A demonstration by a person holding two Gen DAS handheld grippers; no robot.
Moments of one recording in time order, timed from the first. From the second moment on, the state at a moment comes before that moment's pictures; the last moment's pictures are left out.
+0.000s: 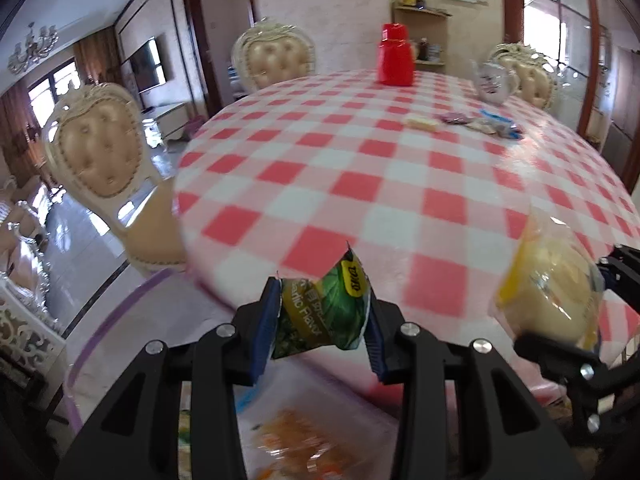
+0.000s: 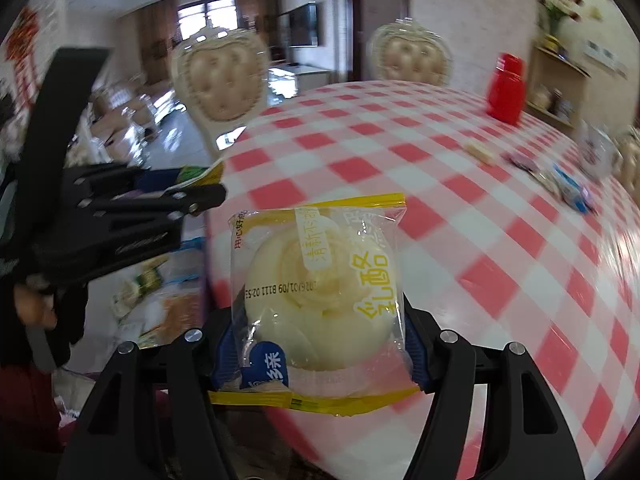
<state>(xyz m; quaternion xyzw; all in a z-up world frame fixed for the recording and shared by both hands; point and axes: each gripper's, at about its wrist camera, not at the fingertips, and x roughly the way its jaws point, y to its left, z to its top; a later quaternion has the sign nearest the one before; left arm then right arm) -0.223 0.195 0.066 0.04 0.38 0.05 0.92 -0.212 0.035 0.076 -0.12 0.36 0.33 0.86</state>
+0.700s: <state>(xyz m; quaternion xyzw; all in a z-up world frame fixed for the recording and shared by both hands) -0.261 0.308 0.075 0.06 0.40 0.16 0.90 -0.274 0.149 0.069 -0.20 0.31 0.51 0.78</state>
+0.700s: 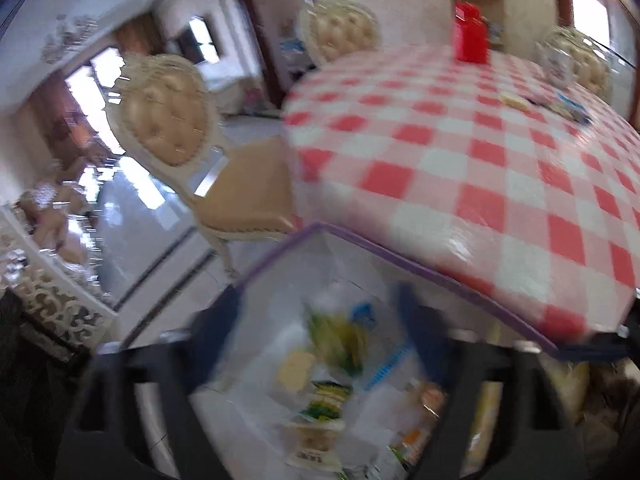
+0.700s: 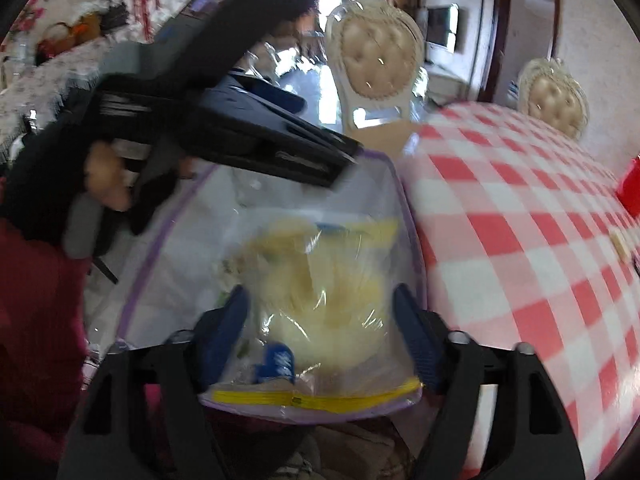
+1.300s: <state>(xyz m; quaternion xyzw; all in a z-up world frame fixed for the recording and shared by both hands) -0.150 0.135 0.082 -0.03 0.37 -0.03 0.93 -0.080 -0.115 0.064 -0.02 0.35 0.21 0.91</state>
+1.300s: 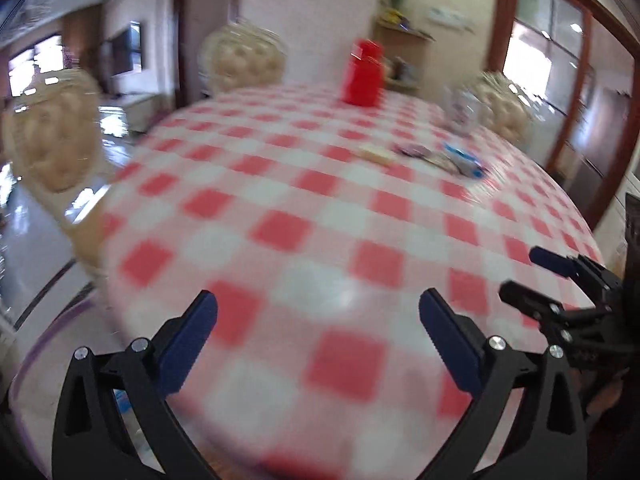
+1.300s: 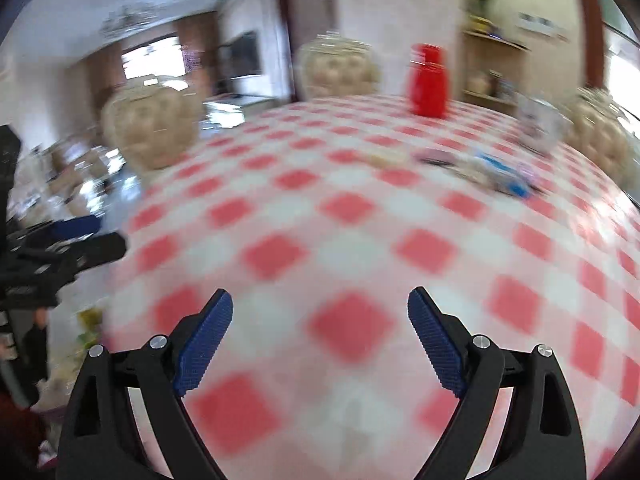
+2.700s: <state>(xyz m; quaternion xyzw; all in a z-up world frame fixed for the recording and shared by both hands) 0.126 0.072 0.029 -0.30 0.31 0.12 0.90 0.270 -0.253 -0.002 -0.01 0.45 0.06 0.89</state>
